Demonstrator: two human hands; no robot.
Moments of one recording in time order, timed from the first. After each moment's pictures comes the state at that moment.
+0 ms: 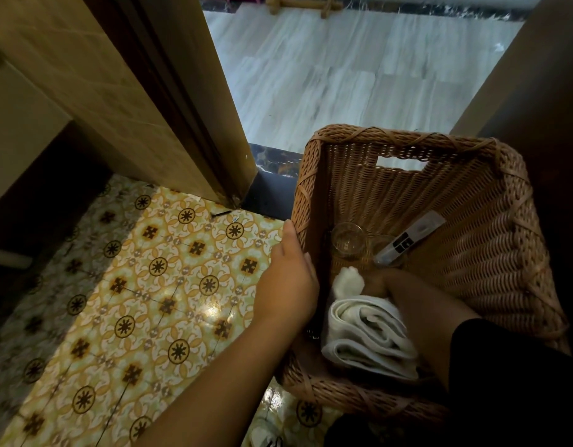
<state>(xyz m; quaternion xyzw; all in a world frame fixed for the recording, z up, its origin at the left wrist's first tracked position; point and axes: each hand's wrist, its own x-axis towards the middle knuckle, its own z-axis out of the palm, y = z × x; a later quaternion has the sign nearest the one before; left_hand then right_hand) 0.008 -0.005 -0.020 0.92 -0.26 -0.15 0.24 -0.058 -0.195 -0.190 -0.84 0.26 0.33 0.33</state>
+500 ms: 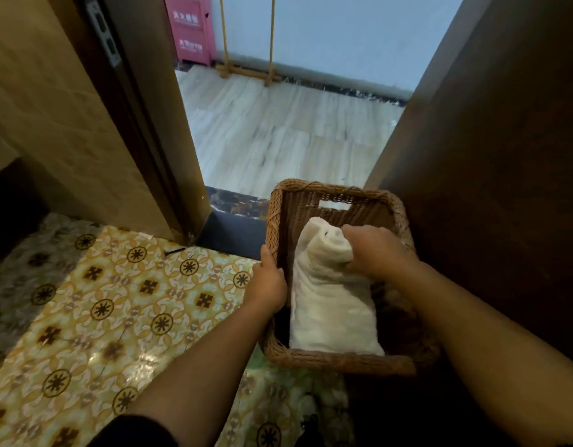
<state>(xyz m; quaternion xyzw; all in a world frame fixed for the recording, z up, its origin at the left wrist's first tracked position) 0.015 0.003 -0.003 0.88 -0.24 -0.31 0.27 -0.112 -0.163 0.087 -0.96 0.26 0.10 0.02</state>
